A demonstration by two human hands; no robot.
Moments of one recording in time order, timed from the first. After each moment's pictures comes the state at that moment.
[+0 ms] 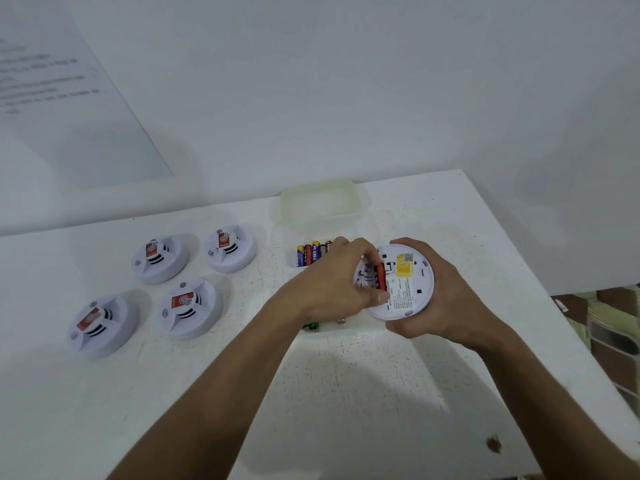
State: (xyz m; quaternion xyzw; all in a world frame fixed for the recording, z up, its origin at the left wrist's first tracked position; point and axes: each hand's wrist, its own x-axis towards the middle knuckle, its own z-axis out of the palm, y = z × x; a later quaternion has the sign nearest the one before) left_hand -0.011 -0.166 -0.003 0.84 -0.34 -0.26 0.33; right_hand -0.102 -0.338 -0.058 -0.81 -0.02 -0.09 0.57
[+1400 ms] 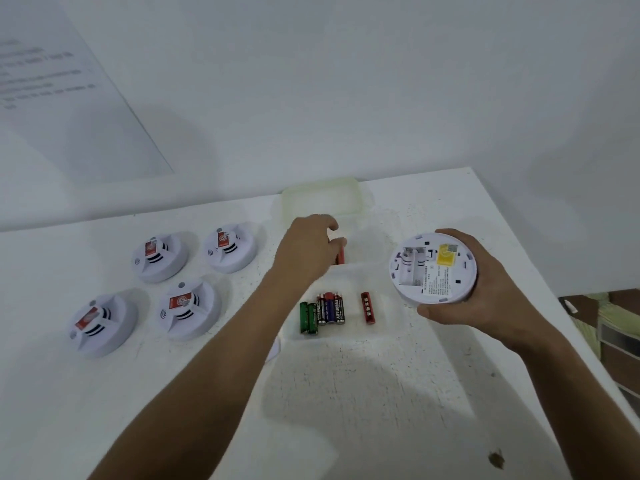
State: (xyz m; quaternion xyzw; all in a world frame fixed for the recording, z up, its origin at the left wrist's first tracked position) left_hand 0.056 -0.180 -0.037 0.94 -0.21 -0.07 0.24; right_hand -0.112 -0.376 -0.045 -0.81 0.03 -0.09 0.58
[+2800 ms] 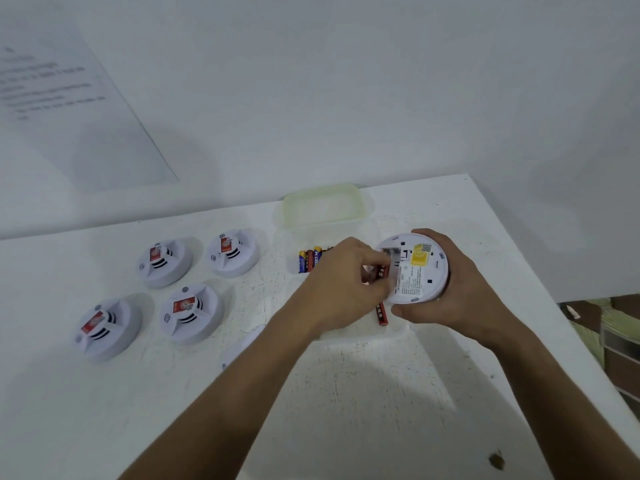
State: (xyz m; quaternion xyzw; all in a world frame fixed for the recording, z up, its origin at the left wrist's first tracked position) left_hand -0.022 -0.180 0.006 0.87 -0.33 -0.16 0.34; right_hand -0.094 -0.357 -0.051 -0.82 0.00 -0.12 0.56
